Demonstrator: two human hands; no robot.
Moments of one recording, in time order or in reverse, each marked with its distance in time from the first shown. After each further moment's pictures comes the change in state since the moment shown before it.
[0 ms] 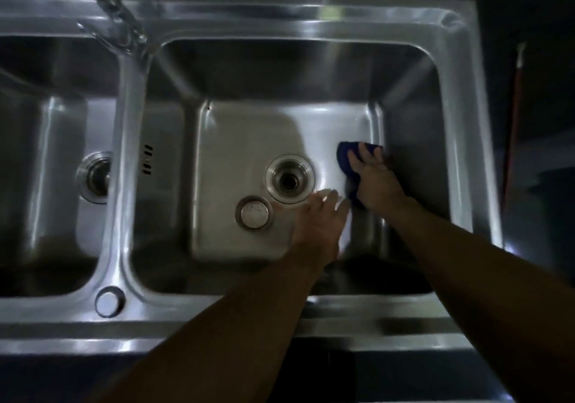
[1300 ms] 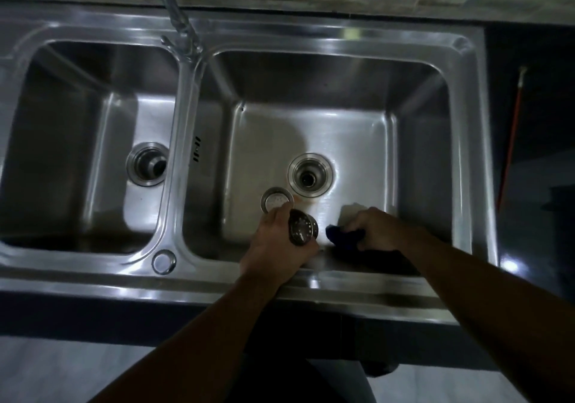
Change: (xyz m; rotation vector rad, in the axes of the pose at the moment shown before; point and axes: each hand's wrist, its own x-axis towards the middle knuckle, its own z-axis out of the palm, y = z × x) left_hand -0.123 -0.051 -0.017 -0.753 0.257 -0.470; right_hand -0.088 -0.028 0.003 0.337 -0.458 -0.142
